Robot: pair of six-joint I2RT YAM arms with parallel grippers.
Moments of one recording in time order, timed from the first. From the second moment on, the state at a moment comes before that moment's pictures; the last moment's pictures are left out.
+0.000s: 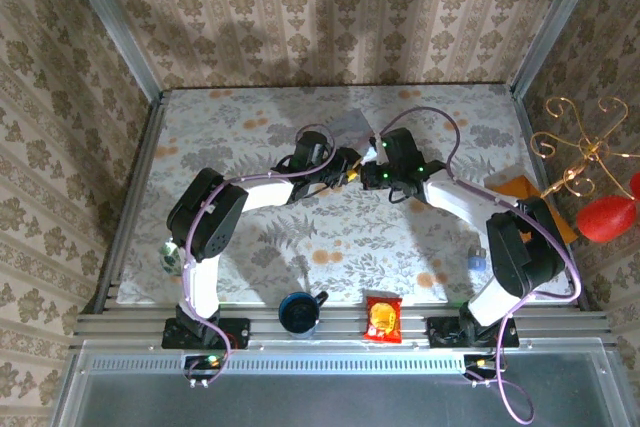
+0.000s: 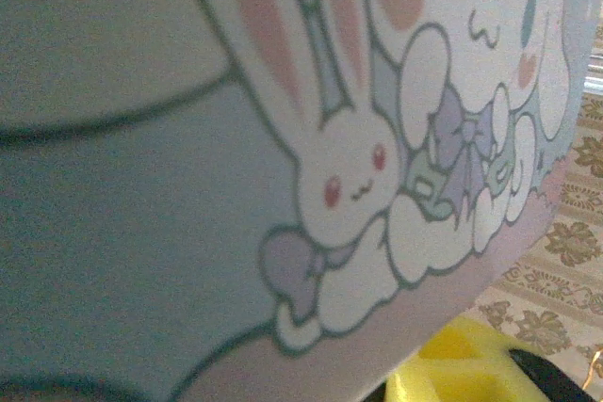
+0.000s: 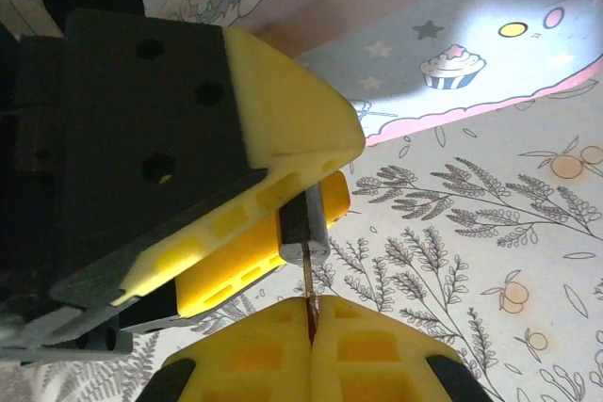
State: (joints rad) left arm -0.70 1.97 1.16 0.35 0.37 -1.53; right arm 0.45 1.62 1.05 -0.24 -0.15 0.38
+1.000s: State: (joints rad) left arm -0.71 1.97 1.13 0.40 0.37 -1.56; right arm 0.39 1.62 0.92 0.02 -0.30 0.43
